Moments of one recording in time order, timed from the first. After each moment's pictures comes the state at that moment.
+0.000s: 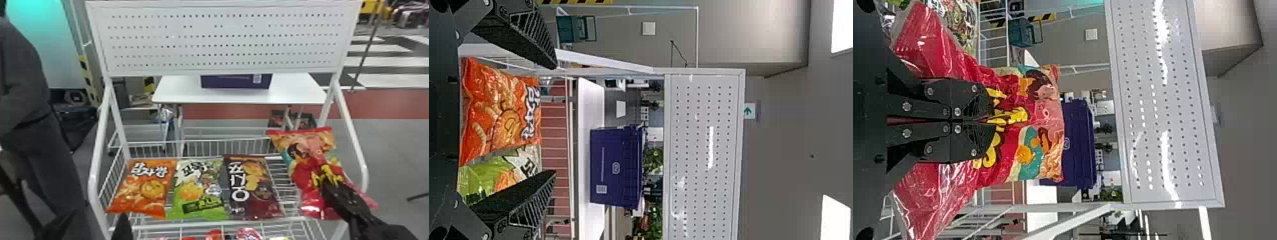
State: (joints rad) left arm 0.82 0.26 -0.03 -2.37 0.14 -0.08 0.17; right arm 0.57 -0.45 0.00 -2.28 -0.47 0.13 -0.10
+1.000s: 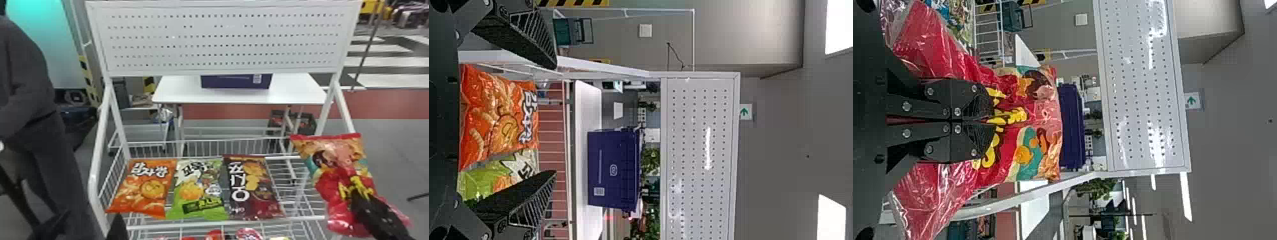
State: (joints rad) left arm 0.84 0.27 -0.01 -2.37 0.15 -0.10 0.17; right arm 0.75 -0.47 -0.08 -2.33 -0.47 -0.01 -0.12
